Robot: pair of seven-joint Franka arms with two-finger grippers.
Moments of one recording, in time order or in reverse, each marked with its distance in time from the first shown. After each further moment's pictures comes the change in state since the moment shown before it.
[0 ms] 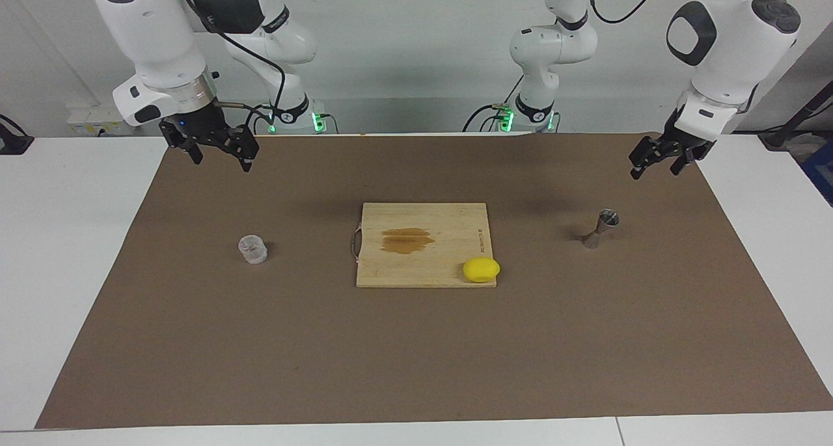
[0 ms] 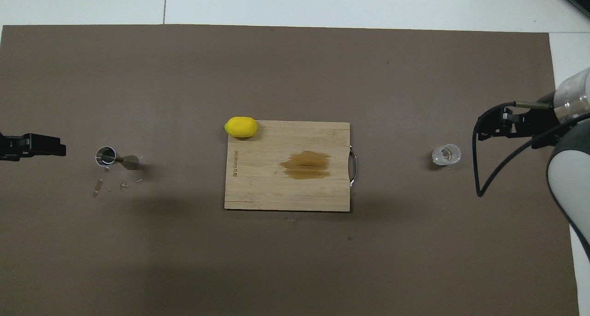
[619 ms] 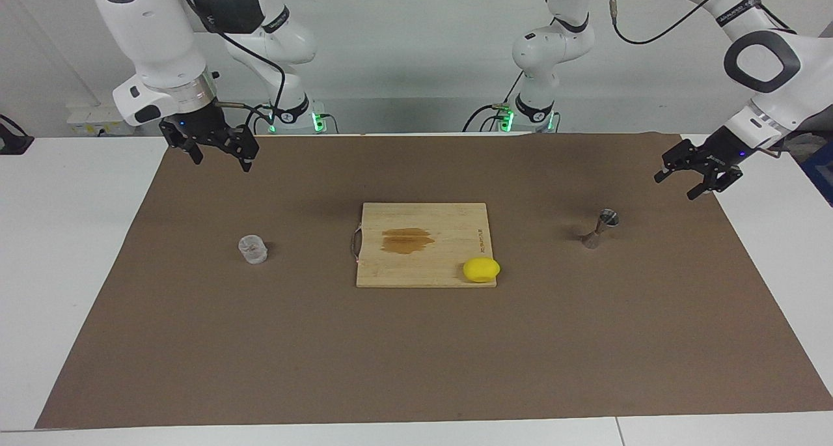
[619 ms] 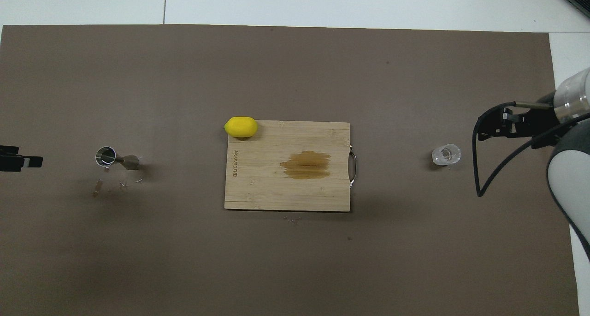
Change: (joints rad) left arm 0.261 0.176 0.008 0.041 -0.355 -0.070 0.765; right arm 0.000 0.000 0.000 0.000 0.000 0.000 0.000
